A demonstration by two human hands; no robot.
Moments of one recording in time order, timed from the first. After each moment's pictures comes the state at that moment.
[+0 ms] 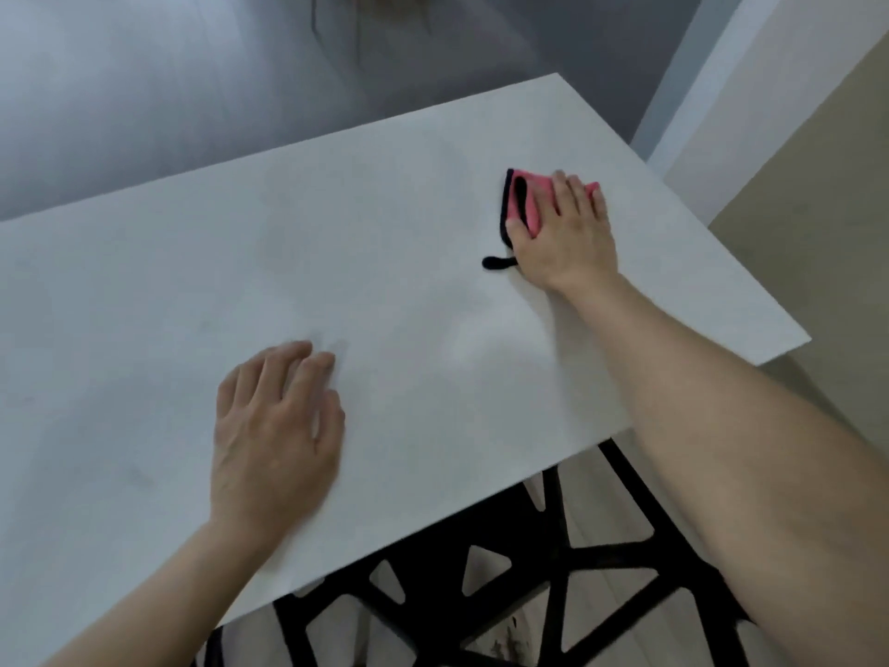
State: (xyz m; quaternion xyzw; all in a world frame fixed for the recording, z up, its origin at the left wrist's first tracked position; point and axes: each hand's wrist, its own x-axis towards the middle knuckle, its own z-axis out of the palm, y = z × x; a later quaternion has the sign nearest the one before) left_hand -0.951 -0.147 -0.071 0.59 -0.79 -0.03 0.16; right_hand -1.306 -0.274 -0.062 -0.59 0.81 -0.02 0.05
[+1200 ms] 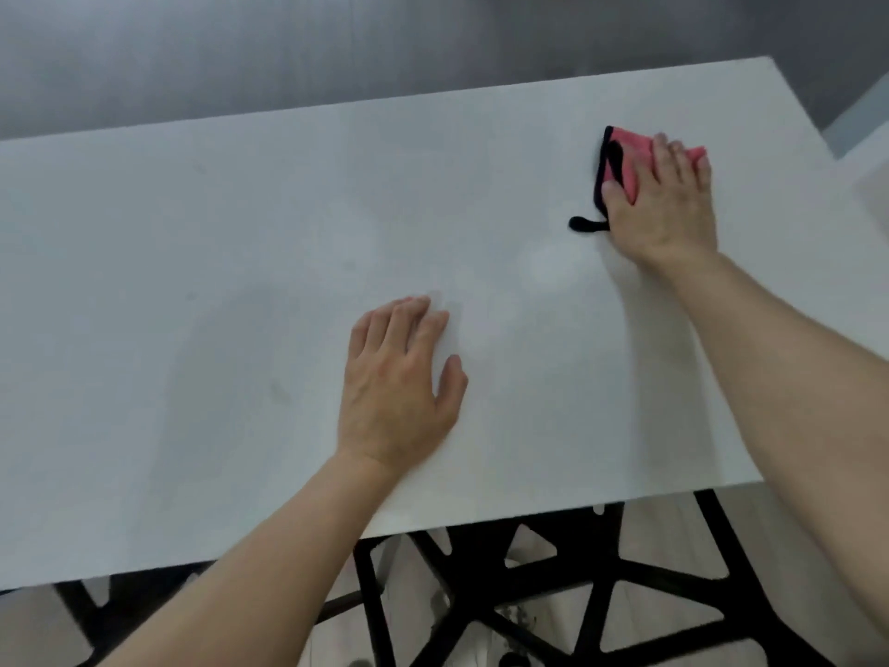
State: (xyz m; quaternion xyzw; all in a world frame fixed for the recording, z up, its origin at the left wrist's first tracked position) left_hand -0.950 -0.152 -0.074 0.61 -0.76 -0.05 0.22; right_hand -1.251 -0.333 -0.058 -0.65 0.76 -0.02 0.05
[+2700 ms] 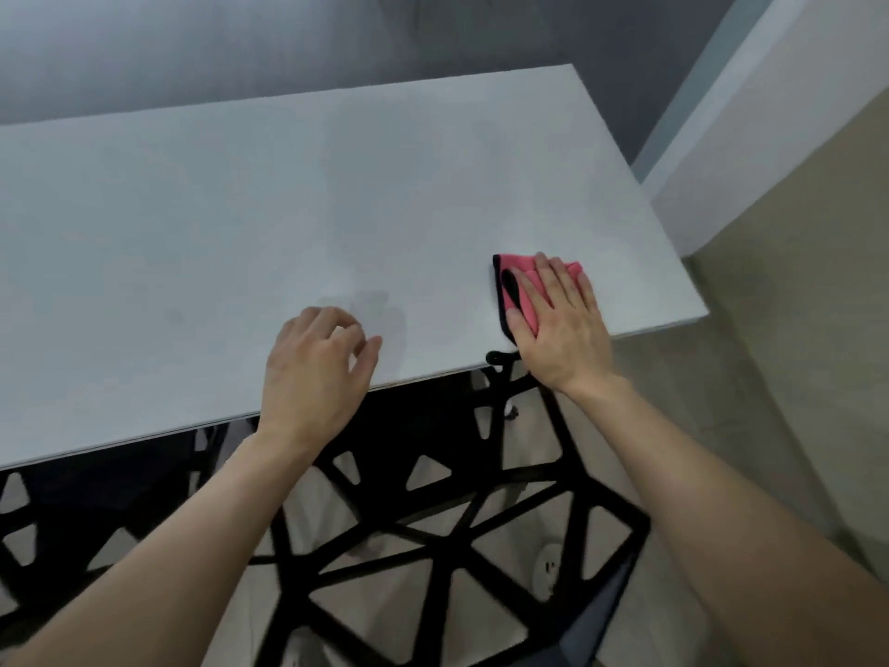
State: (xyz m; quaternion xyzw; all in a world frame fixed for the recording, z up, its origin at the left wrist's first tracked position) left_hand -1.015 -0.051 -0.034 0.62 -0.76 -0.04 0.19; right_hand -1.329 -0.086 -0.077 -0.72 0.69 -0.05 0.05
